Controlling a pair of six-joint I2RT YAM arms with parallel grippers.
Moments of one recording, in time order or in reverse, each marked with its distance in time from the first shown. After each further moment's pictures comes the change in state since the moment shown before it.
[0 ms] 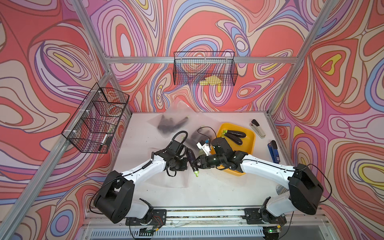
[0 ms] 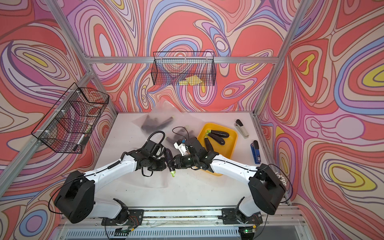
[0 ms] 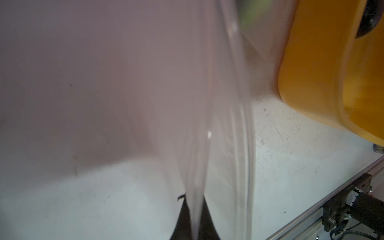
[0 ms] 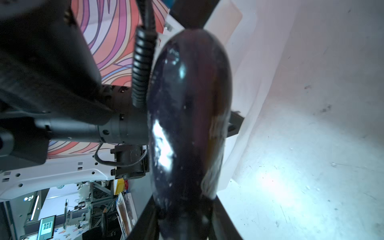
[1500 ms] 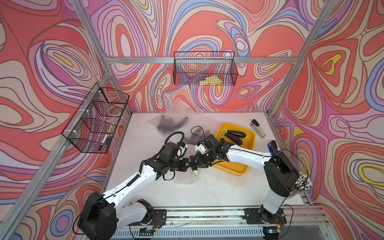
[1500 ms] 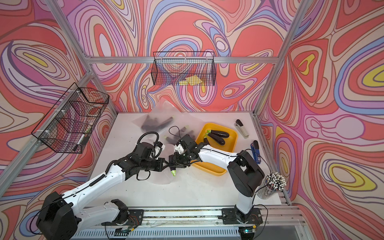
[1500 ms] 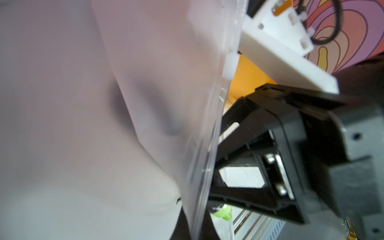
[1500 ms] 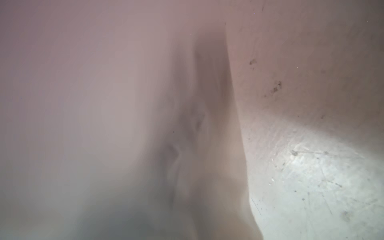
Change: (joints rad) left arm -0.027 -0.231 -0.042 0.064 0.120 0.059; right arm -0.031 0.273 0.254 -0.322 0.056 0.019
